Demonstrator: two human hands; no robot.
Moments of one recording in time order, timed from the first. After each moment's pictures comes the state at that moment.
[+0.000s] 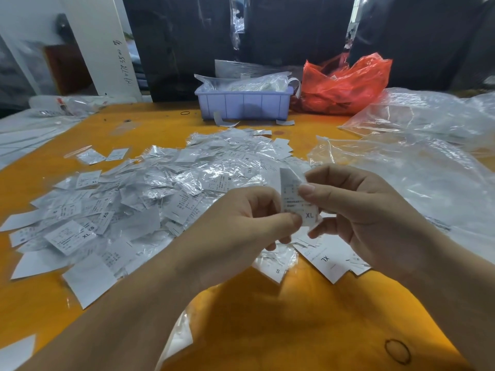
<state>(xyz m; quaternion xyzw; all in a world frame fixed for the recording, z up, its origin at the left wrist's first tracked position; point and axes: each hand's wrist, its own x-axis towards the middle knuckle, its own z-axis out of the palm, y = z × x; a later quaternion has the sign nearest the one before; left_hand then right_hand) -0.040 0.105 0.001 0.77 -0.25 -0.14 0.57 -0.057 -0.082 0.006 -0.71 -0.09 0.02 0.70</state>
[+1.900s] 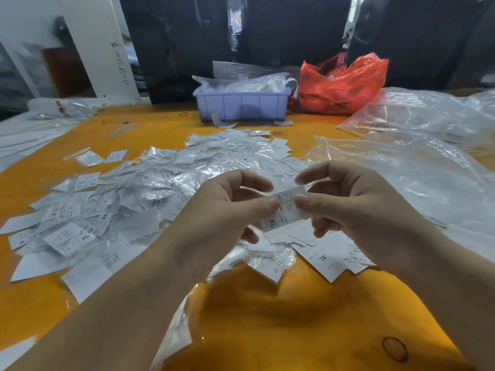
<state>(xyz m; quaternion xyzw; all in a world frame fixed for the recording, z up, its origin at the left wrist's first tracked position) -0.034 0.109 0.004 0.71 -0.14 -0.11 0.68 -0.057 -0.082 0.009 -0.76 -0.07 -0.01 0.64</state>
